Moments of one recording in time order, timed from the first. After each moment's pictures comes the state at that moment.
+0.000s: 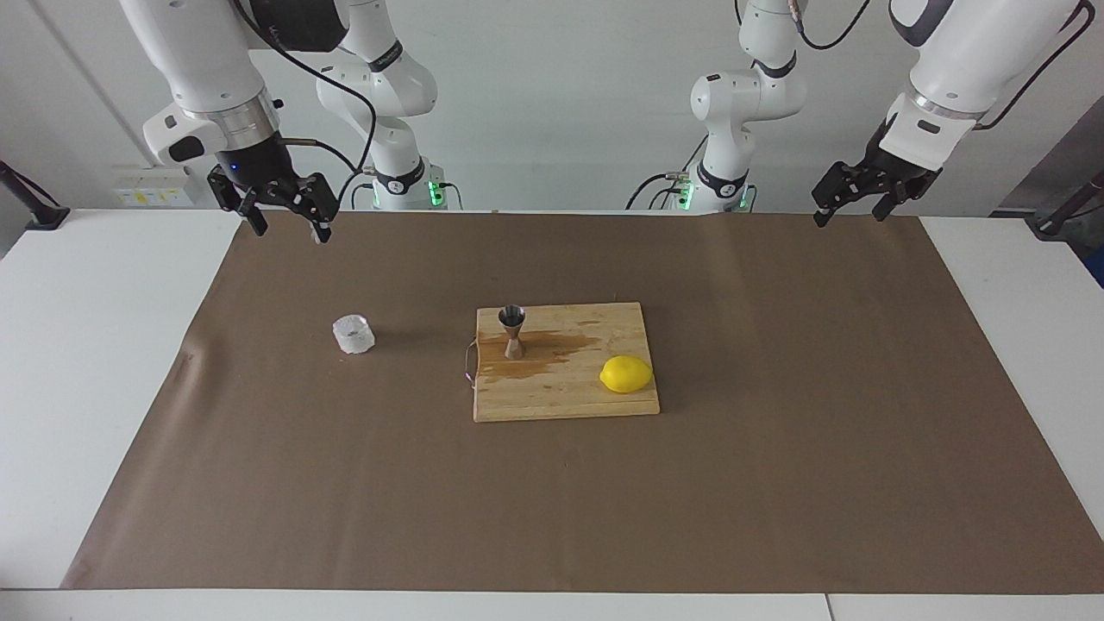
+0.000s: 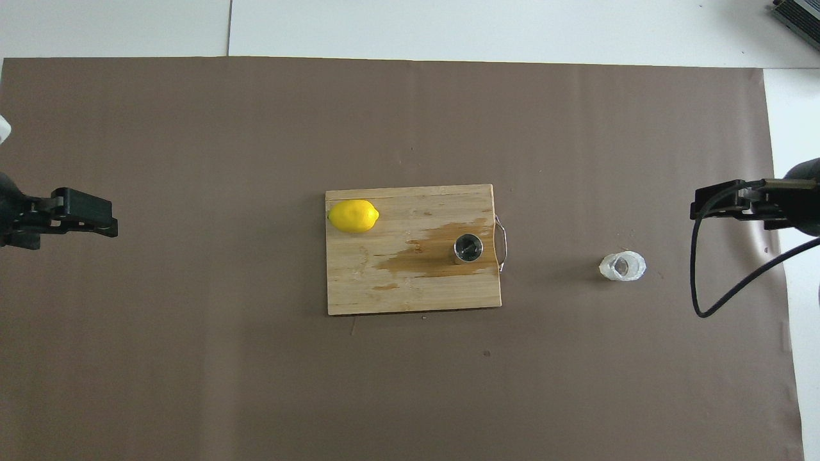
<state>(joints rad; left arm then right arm) 0.05 -0.07 -0.14 -1.61 -0.05 1.49 -0.18 -0.01 -0.08 0.02 -1.68 0.00 1.64 0.17</state>
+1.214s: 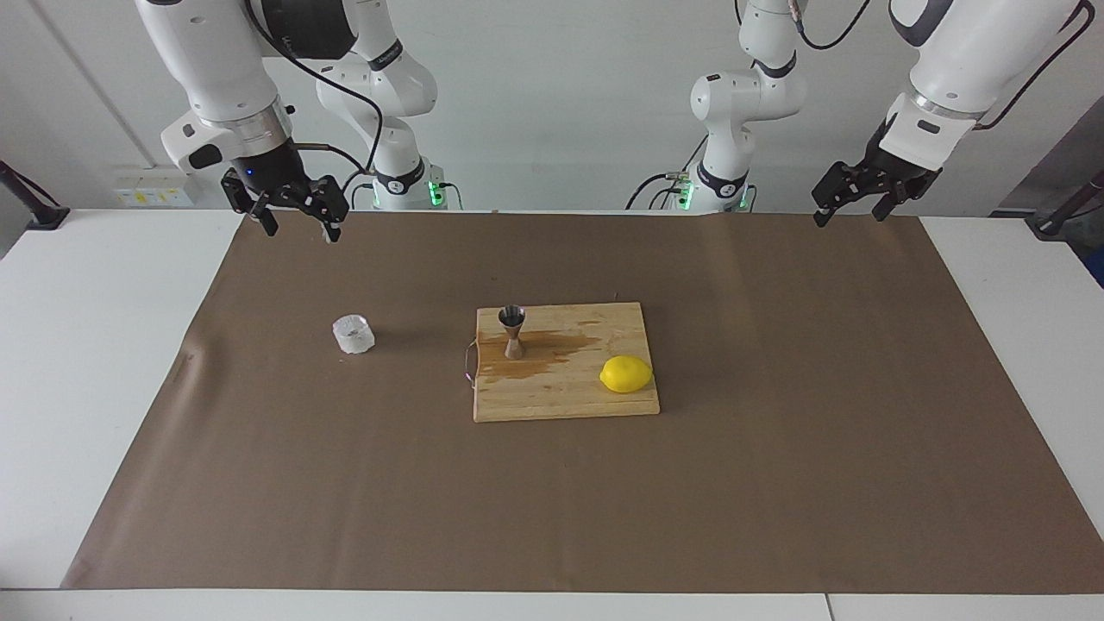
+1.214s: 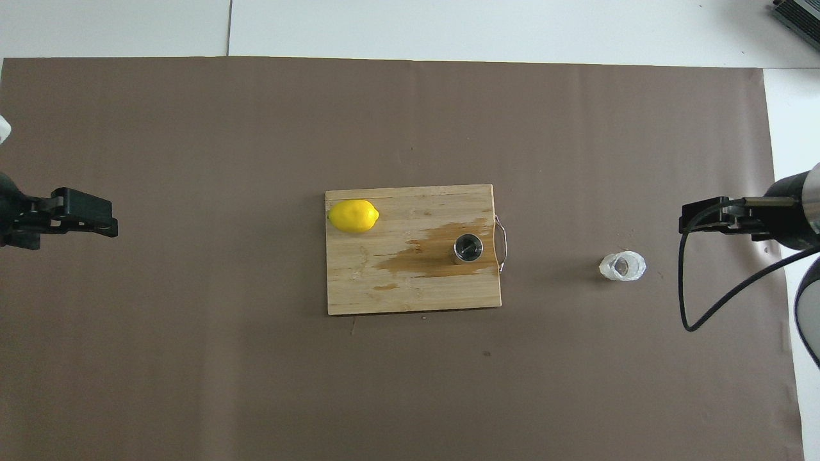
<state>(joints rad) 0.05 -0.07 -0.14 -1.61 -0.05 1.49 -0.18 0.00 -0.11 0.03 -1.76 -0.01 1.67 0.15</state>
